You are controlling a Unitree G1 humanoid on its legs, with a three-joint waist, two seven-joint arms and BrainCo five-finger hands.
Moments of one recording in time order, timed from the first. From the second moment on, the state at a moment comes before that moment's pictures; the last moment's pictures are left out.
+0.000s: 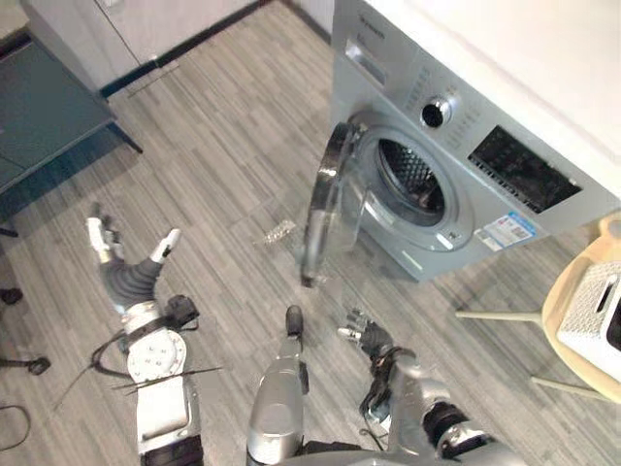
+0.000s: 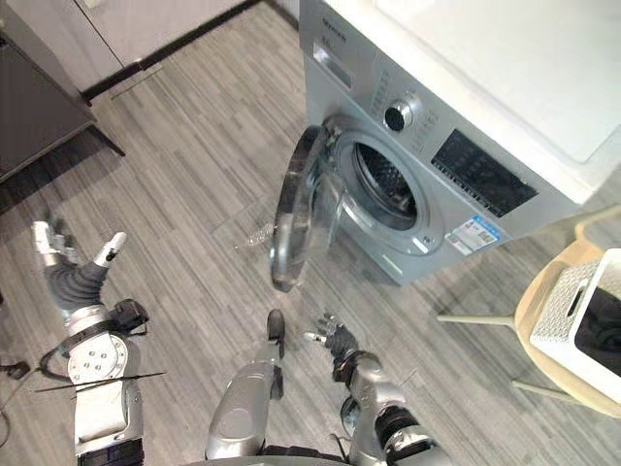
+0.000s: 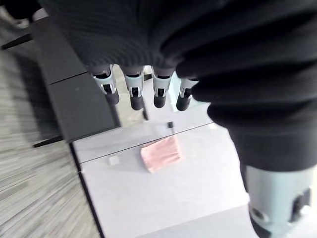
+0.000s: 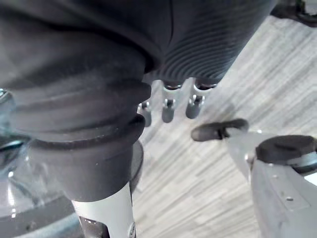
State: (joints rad) left arm 0.07 -0.01 0.32 -0.46 0.21 -0.09 0.40; right arm -0.20 0.04 0.21 0.92 0.46 -0.04 0.12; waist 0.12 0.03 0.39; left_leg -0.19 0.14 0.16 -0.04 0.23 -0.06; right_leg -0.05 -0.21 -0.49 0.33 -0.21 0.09
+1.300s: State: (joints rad) left arm -0.37 0.25 0.38 0.87 0.01 0.00 0.23; right arm -0.18 0.02 -0.05 0.76 -0.04 0.05 -0.15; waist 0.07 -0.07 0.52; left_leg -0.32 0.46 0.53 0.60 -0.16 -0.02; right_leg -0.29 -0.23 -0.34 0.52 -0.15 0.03
